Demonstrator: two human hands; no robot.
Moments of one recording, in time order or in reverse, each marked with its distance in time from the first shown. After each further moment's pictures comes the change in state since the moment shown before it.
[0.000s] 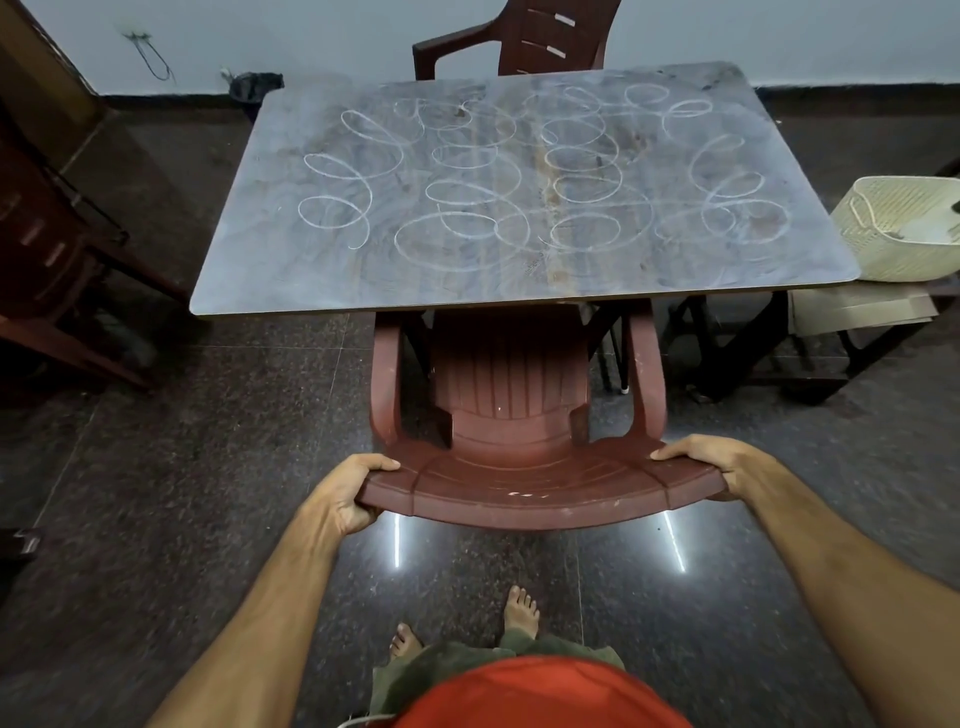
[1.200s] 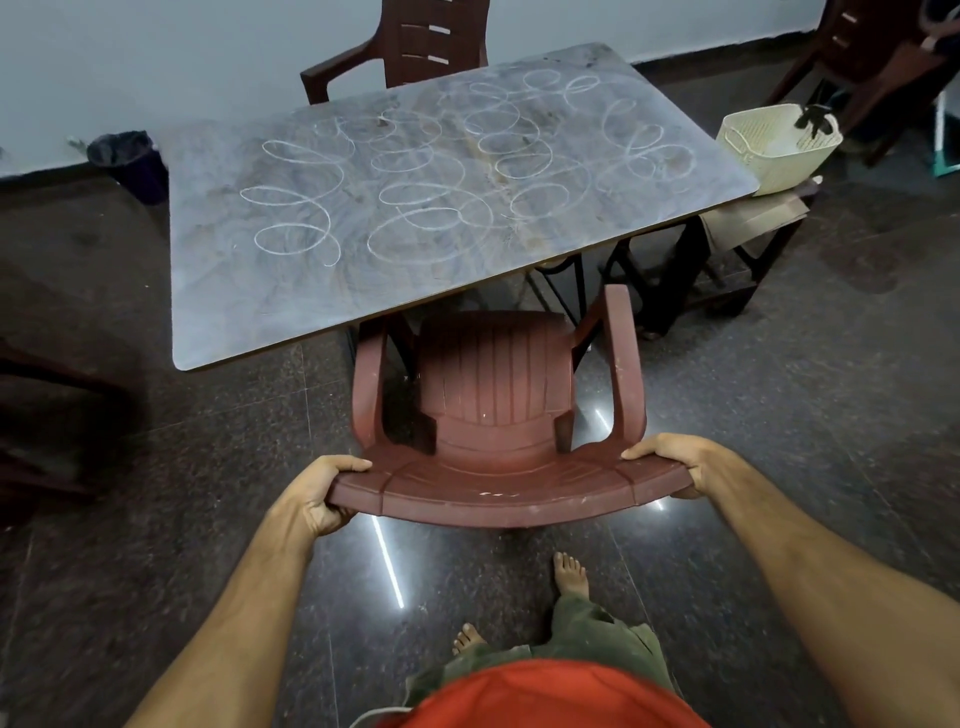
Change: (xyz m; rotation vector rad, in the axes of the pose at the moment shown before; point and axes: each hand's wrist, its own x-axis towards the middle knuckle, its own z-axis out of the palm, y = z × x) left_hand 0.013 0.083 -0.136 0.318 -0.093 -0.054; right_hand -0.064 0.093 0.178 0.316 0.079 0.017
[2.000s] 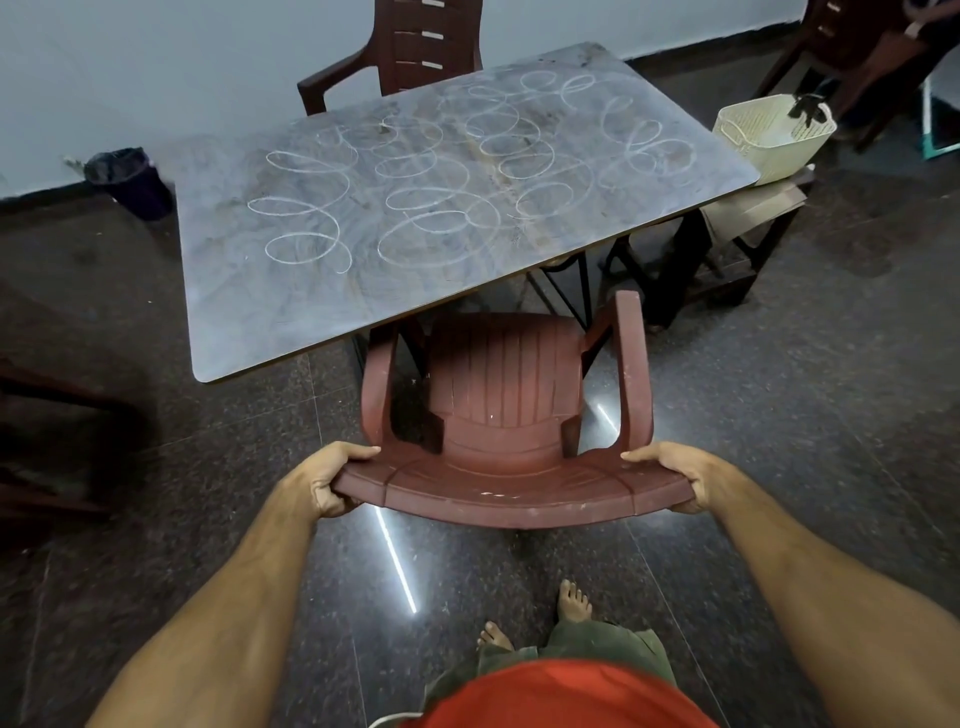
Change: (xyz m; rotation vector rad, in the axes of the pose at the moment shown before) left_hand 0.010 0.035 -0.026 0.228 -0.011 -0.034; right_hand -0.014 0.025 0.042 0.127 0.018 0.038
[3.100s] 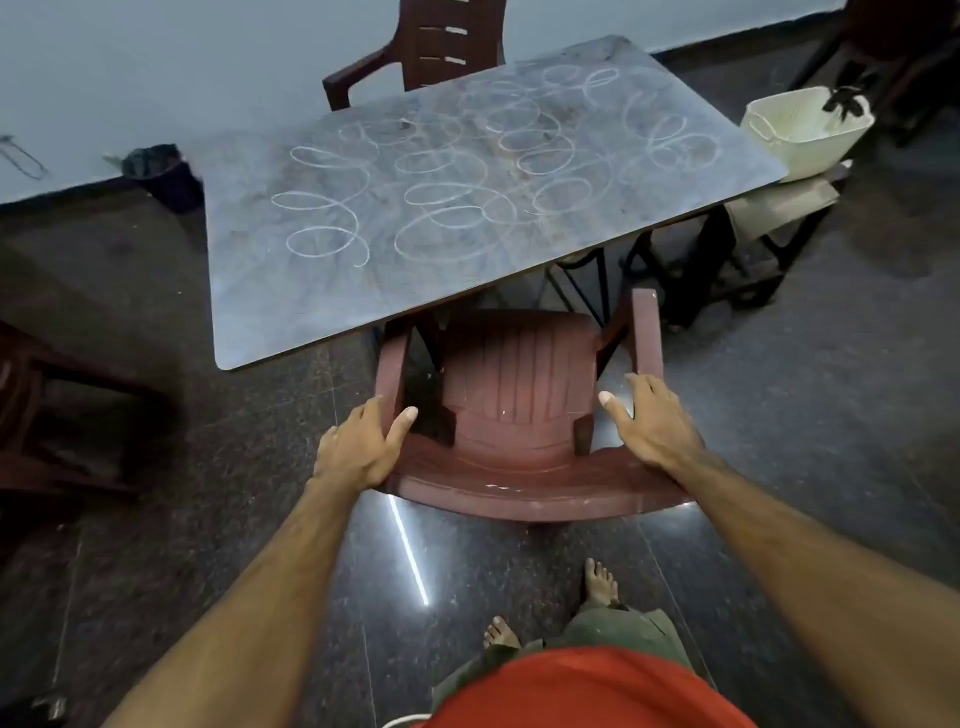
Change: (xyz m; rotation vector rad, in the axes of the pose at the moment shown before) left_hand -0.033 -0.010 0.035 1.230 0.491 0.669; right_hand -0.023 -0.021 0.038 -0.949 0.540 -0.853
